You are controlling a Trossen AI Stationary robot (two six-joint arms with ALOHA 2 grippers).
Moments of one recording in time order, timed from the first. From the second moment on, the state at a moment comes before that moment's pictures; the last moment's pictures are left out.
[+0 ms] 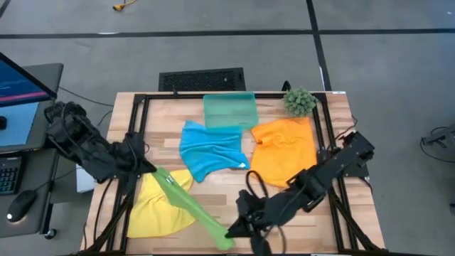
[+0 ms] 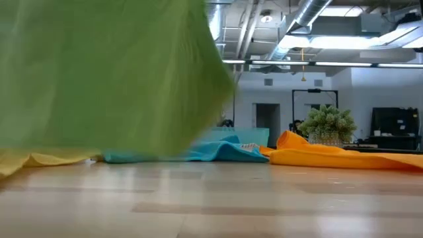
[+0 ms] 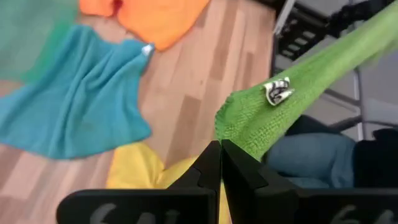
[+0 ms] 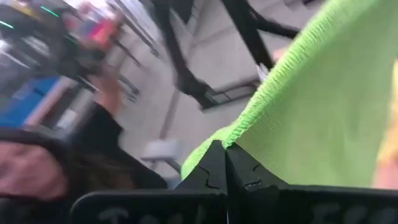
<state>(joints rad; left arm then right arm) -0.71 1.18 1.75 -1.44 -0.39 -0.94 0.63 1.83 1.97 -0.51 0.10 0.66</state>
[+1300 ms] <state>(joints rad) 0.04 1.65 1.44 -0.73 -0.39 0.00 0.66 1.97 1.84 -1.57 0.34 1.30</state>
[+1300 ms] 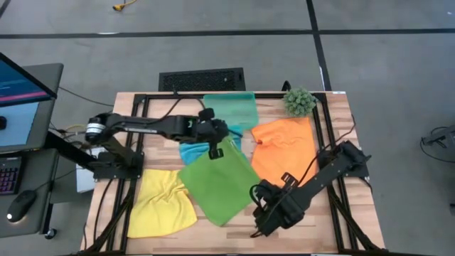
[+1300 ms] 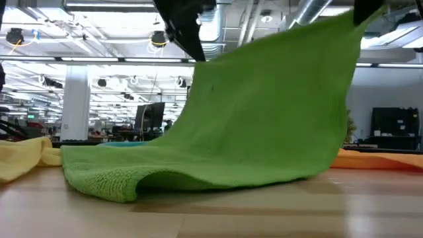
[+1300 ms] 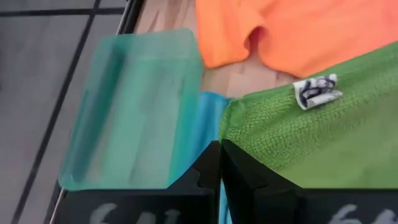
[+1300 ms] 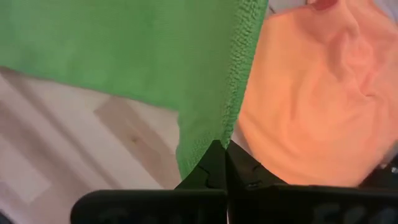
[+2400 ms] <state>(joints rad) 0.18 1.74 1.46 -0.68 -0.27 0.01 0.42 1.97 1.47 -1.57 0.26 1.11</state>
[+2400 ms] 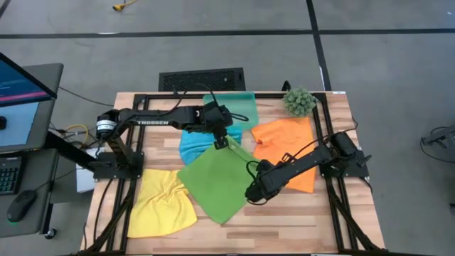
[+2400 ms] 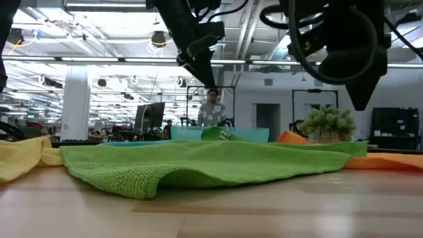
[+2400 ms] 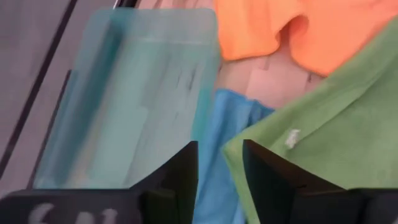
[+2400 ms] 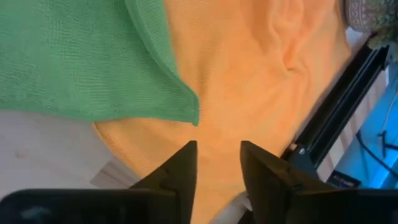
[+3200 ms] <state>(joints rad) -0.27 1.61 1.10 -0.64 -0.14 -0.11 0.56 1.66 1.16 -1.33 0.38 1.12</state>
